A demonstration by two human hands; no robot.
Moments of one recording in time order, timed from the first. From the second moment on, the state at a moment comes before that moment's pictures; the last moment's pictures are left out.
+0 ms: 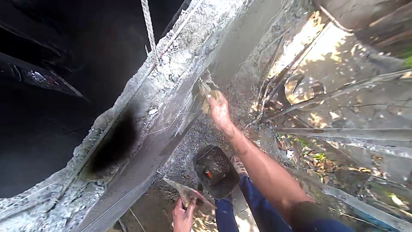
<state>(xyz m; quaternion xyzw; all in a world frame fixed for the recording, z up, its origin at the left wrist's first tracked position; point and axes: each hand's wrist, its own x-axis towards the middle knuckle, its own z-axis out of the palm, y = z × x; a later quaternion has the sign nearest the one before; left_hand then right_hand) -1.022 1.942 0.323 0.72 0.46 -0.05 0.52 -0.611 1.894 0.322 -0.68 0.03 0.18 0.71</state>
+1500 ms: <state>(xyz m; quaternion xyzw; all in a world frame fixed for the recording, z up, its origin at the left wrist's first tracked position) -1.001 1.917 0.361 0.76 0.41 -0.04 0.49 -0.564 1.891 0.319 -0.70 -0.07 0.11 0.70</state>
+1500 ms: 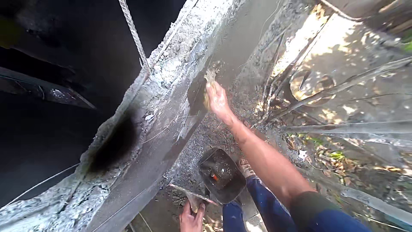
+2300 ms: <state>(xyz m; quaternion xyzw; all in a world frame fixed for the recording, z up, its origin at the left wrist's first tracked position) -1.091 1.925 0.211 0.74 0.48 -0.10 0.46 -0.914 1.750 -0.066 -0.44 0.29 0.58 0.63</state>
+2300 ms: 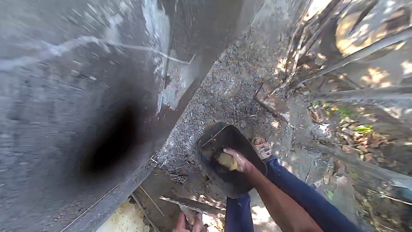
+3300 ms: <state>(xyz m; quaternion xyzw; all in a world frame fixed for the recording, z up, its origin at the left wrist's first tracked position) -0.891 1.929 0.288 0.75 0.46 -0.15 0.45 -0.847 1.736 0.120 -0.76 0.10 0.48 0.42</state>
